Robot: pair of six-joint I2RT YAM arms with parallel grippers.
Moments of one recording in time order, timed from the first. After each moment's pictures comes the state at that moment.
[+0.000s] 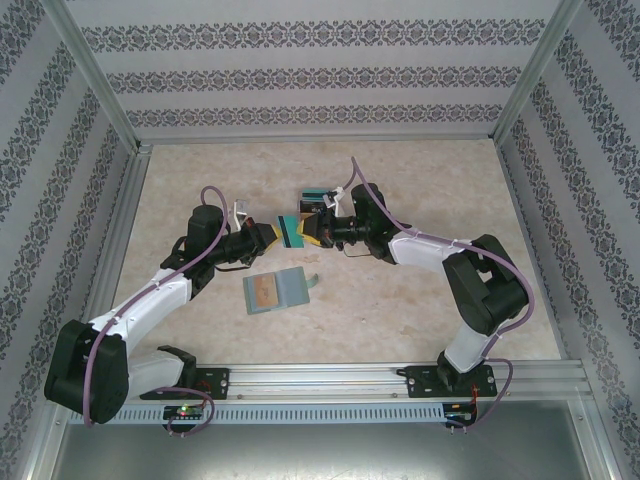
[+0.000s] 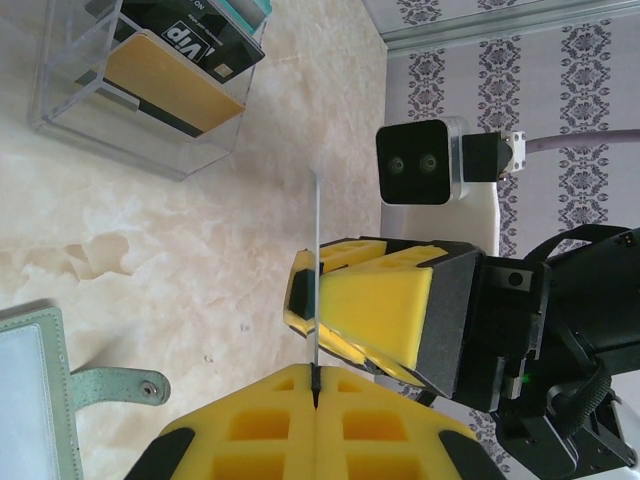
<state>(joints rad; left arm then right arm) -0.31 1.18 0.63 0.10 0.61 -1.10 0.54 1.72 0.94 0.34 -0.83 1.11</state>
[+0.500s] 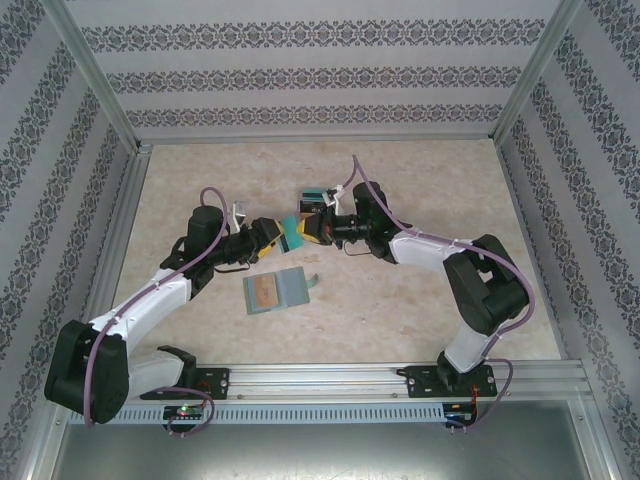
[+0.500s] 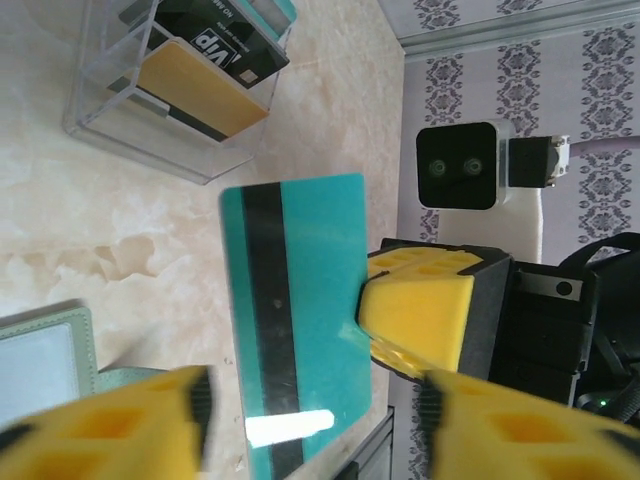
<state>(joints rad) -0.30 1.18 0.63 0.06 0.59 -1.07 0.52 1.71 0.94 0.35 -0.87 1.10</state>
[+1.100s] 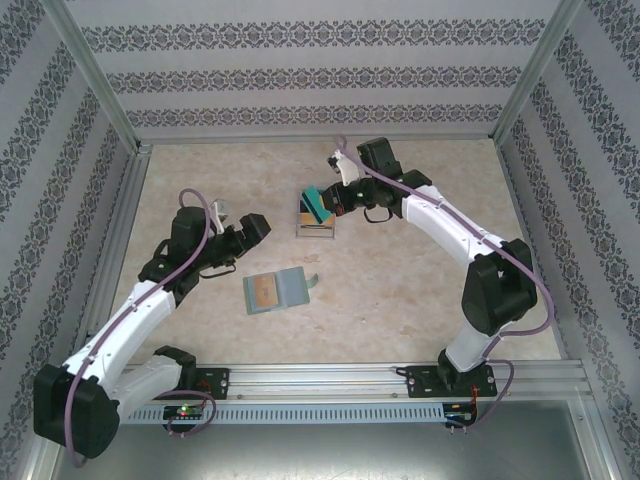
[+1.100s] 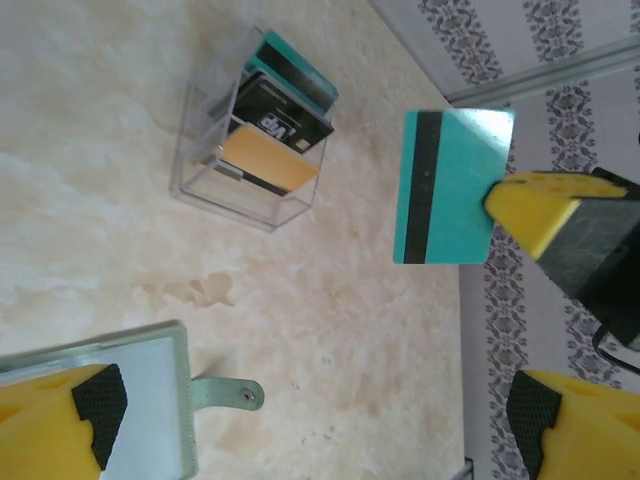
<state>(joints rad) -0.28 0.98 0.71 -0.26 0.38 -0.90 0.46 1.70 1.43 -0.55 -0.50 0.07</state>
